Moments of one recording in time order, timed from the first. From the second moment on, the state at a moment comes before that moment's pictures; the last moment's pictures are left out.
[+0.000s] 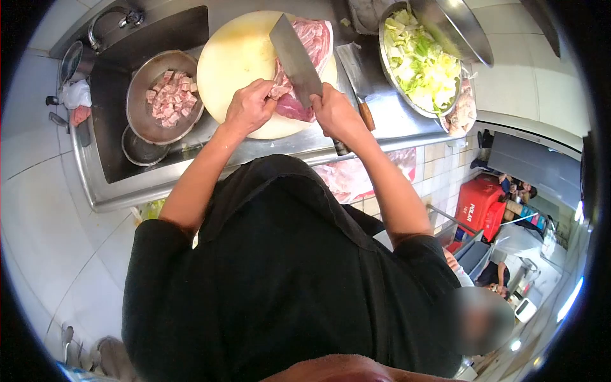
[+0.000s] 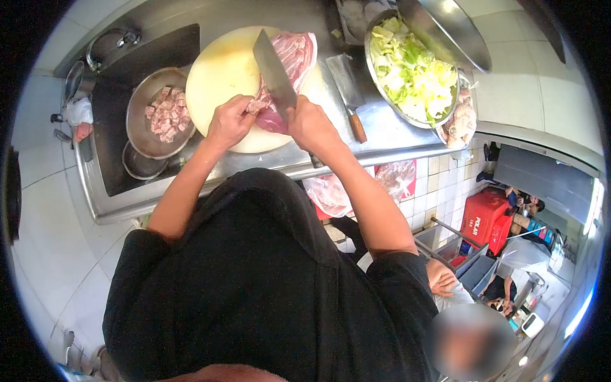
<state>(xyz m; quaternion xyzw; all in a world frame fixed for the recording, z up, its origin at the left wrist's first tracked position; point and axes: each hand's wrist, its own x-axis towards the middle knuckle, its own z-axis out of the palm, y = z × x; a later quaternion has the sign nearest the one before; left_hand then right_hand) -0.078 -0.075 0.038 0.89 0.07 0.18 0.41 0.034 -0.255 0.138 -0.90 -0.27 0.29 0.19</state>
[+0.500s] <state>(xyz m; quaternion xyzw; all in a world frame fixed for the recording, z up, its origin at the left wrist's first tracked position) -0.081 -0.062 0.029 0.85 0.07 0.19 0.49 0.035 -0.208 0.100 -0.87 -0.15 0.36 0.30</state>
